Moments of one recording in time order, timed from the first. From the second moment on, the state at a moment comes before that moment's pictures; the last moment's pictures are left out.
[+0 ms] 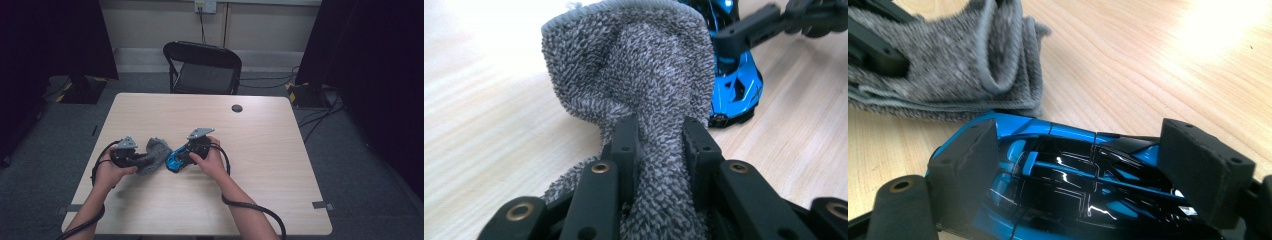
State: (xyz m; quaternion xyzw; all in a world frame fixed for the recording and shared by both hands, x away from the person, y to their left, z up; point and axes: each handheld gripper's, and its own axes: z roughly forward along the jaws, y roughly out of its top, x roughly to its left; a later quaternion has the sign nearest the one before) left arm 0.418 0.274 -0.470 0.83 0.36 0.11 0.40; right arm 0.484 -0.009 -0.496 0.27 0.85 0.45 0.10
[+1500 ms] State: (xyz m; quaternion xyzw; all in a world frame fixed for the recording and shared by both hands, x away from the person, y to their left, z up) left arm 0.448 0.140 -0.411 0.84 0.25 0.10 0.47; right arm 0.475 -0.167 -0.443 0.33 0.82 0.44 0.15
